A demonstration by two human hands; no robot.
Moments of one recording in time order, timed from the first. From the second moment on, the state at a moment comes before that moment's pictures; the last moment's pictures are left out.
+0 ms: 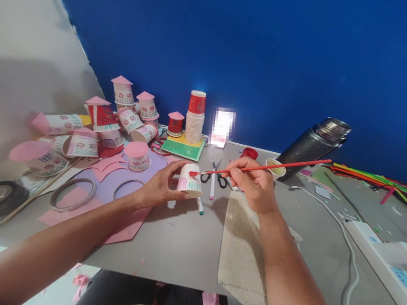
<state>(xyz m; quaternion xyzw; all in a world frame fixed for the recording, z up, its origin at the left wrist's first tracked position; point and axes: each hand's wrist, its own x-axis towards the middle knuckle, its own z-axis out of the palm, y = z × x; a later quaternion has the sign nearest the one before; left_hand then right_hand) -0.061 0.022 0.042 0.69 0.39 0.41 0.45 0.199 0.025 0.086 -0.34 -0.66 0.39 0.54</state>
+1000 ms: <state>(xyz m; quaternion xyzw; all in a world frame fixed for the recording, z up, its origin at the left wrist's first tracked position) -0.060 0.022 0.042 0.70 0.41 0.39 0.43 0.199 0.025 0.087 -0.34 -0.66 0.38 0.54</state>
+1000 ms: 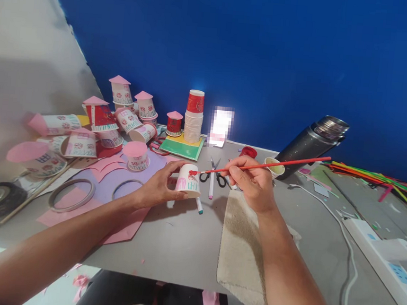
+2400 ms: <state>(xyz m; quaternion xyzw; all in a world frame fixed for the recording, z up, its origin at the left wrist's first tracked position) -0.061 0.022 0.044 0.66 0.39 0.42 0.50 0.201 0.024 0.092 -0.35 -0.65 0.38 0.56</state>
